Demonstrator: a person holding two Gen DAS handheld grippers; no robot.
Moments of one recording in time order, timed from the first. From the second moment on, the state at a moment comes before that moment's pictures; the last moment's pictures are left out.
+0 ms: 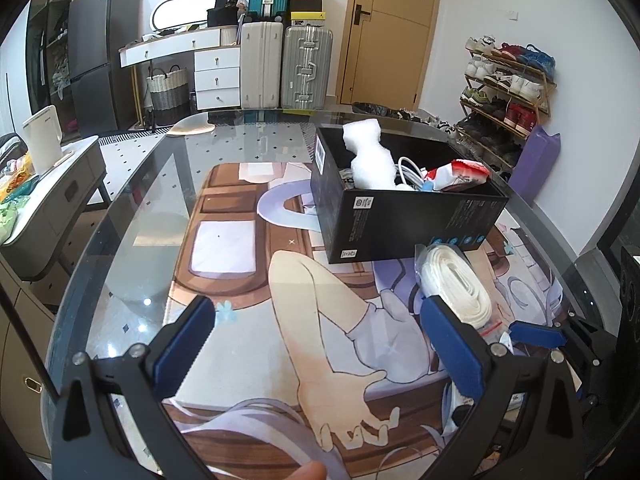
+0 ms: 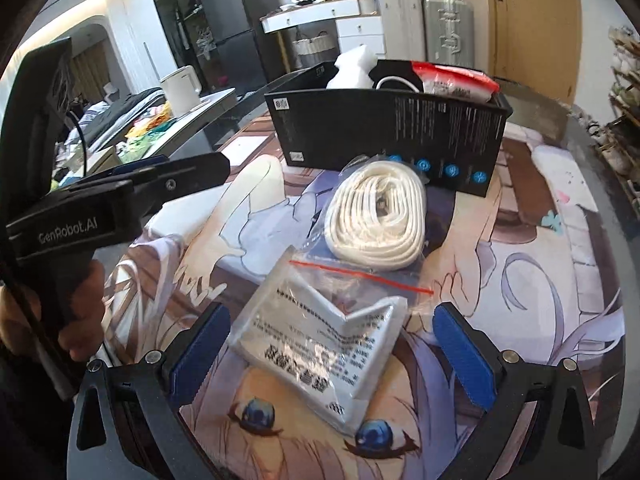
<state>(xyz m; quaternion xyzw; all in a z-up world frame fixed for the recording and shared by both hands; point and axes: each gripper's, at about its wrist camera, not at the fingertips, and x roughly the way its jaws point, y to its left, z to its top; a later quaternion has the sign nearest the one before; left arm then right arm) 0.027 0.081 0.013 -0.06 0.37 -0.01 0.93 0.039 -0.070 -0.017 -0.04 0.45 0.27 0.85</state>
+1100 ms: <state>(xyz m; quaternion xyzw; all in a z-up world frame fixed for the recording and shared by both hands) 0.032 0.072 0.005 -0.04 0.38 -0.02 0.92 0.034 -0.100 -0.024 -0.11 0.43 0.25 0.86</state>
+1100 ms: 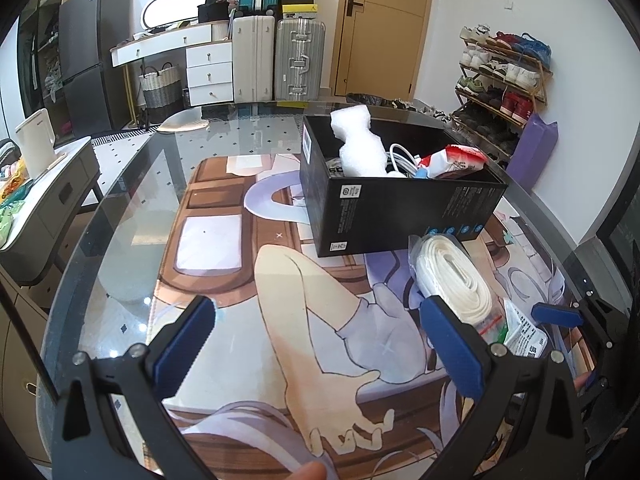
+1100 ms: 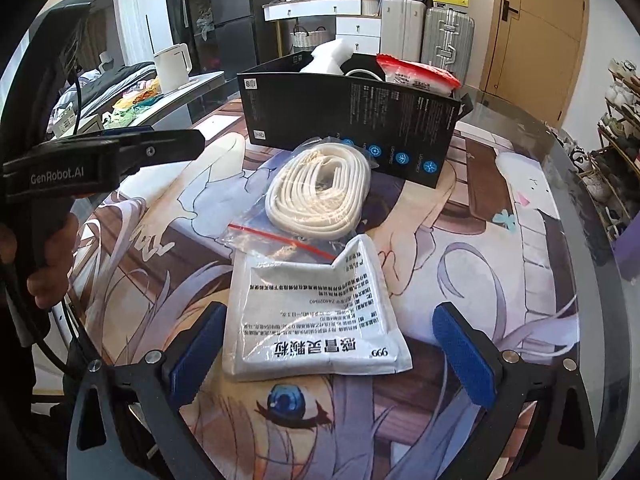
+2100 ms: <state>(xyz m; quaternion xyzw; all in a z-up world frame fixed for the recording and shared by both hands) 0.036 0.063 0.001 -0.04 0.39 -0.03 0.92 0.015 -0.124 -0.020 -0.11 0.41 0.30 0.86</state>
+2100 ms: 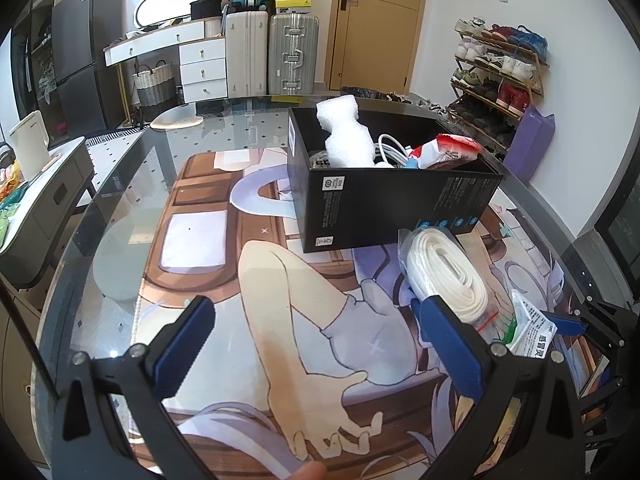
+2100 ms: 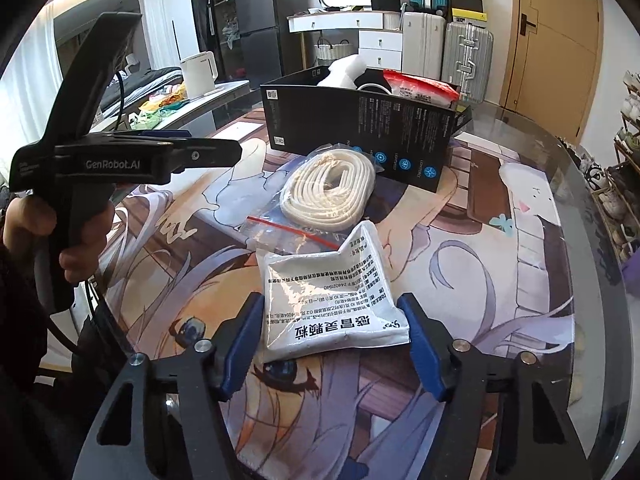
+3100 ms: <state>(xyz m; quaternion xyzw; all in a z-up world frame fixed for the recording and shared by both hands) 0.070 -0.008 -0.008 -0.03 0.44 -0.10 0.89 0.021 -0.189 0.015 0.00 0.32 0.23 0.92</state>
